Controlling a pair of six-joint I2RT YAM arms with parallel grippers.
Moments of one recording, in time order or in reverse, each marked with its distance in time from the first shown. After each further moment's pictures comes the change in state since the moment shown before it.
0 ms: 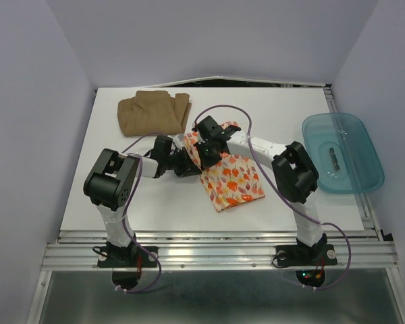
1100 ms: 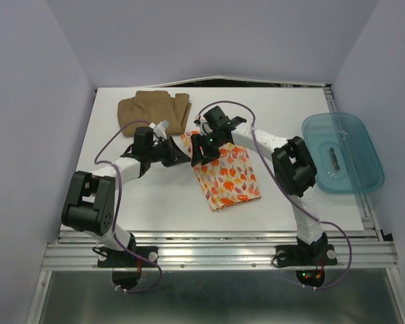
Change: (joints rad) left arm 0.126 -0.301 -0.024 -0.144 0.056 0.066; right arm -0.087 0.089 0.105 0.005 -0.320 0.053
